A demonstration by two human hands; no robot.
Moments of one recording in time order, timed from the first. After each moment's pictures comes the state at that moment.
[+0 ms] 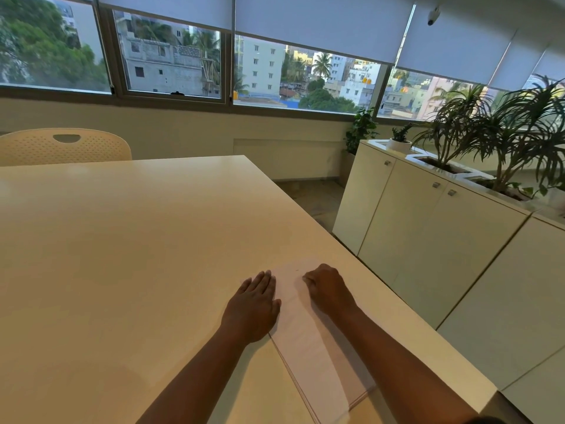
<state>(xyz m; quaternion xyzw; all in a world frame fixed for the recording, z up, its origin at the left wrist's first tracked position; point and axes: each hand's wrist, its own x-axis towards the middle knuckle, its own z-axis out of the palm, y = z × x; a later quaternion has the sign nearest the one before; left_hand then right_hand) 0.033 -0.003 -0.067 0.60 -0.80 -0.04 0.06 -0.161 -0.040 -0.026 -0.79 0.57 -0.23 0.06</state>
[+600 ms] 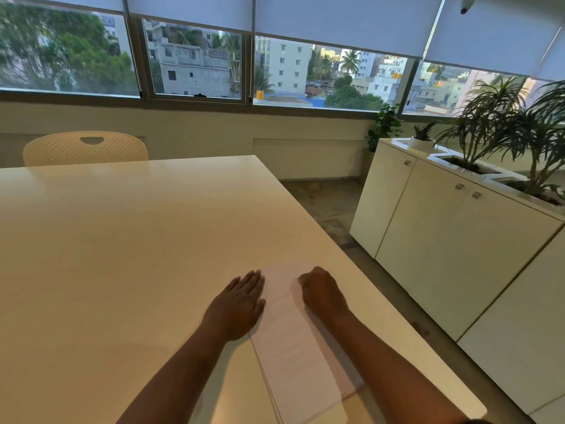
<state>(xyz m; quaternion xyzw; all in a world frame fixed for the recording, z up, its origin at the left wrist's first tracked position) 0.030 -0.002 -0.066 0.61 -0.79 -0.02 0.04 -0.183 -0.044 -0.023 -0.80 0.56 -0.20 0.06</state>
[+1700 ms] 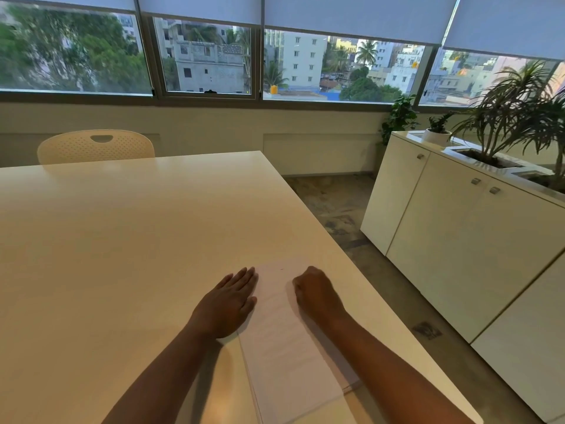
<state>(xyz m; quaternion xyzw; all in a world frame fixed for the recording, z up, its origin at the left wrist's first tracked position) 0.032 -0.006 -0.072 0.61 -0.79 -0.02 0.06 -0.196 -0.040 -0.019 -0.82 0.53 -0.20 0.10</state>
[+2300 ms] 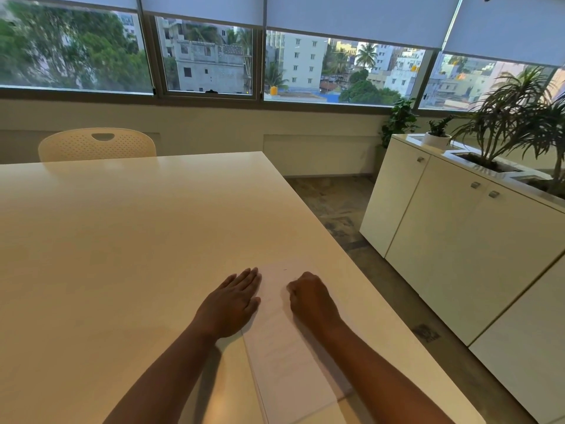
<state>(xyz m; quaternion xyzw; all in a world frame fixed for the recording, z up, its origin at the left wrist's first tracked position) 0.031 -0.004 -0.070 0.61 -0.79 -0.03 0.07 -0.181 -0.025 -0.021 -0.83 0.51 -0.21 0.08</state>
